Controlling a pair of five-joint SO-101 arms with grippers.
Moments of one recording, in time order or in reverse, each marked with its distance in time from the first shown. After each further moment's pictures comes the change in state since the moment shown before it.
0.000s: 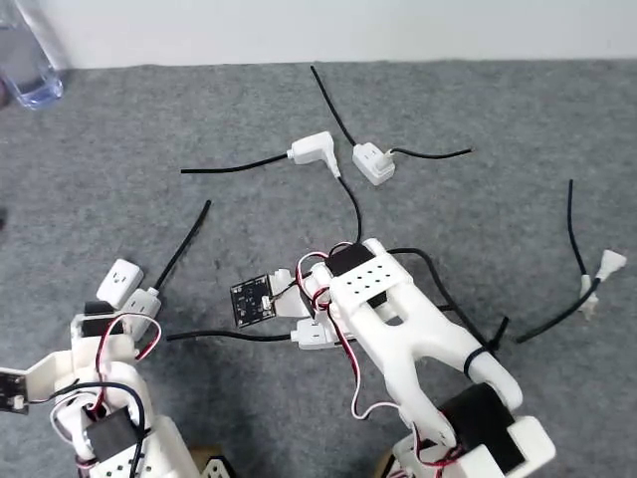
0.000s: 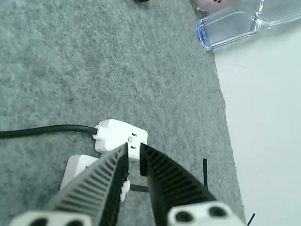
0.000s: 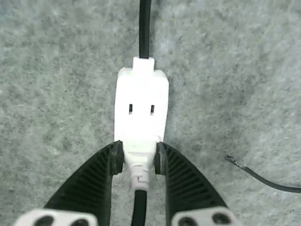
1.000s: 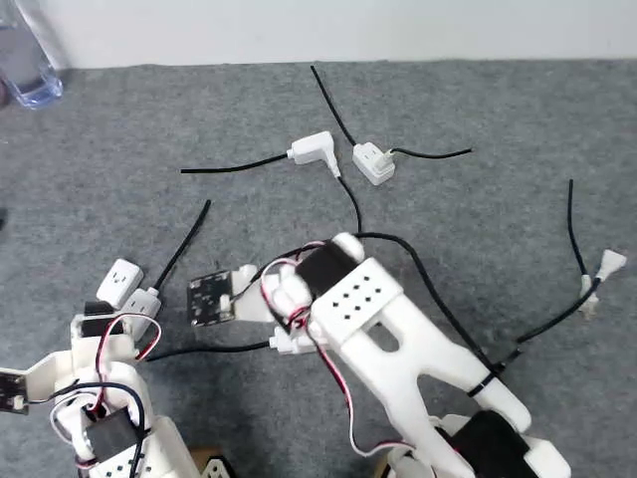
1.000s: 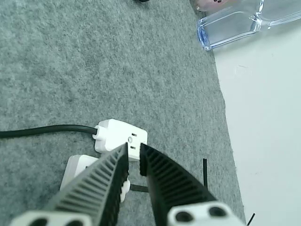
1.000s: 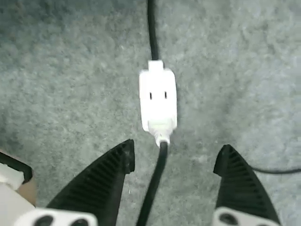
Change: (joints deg) left arm 0.0 0.0 0.0 0.0 0.0; right arm -13.2 -12.8 -14.5 22.1 -16.5
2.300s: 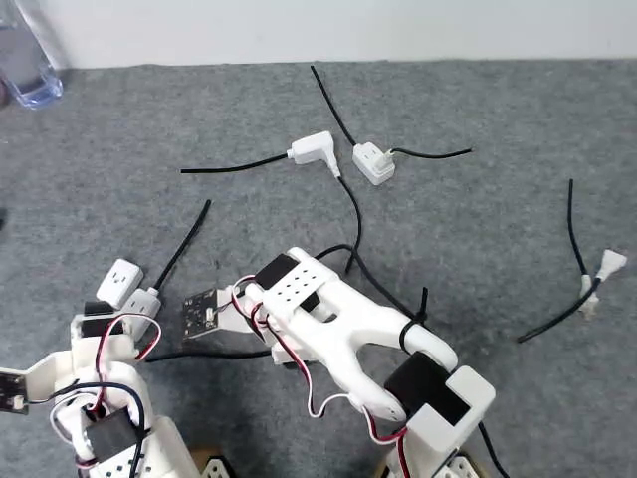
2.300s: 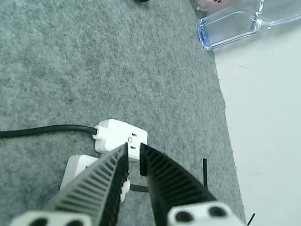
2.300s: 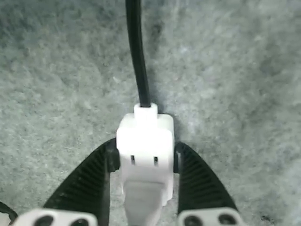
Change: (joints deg) left arm 0.0 0.0 0.0 0.0 0.0; right arm -1.1 24.6 1.4 -15.0 -3.0
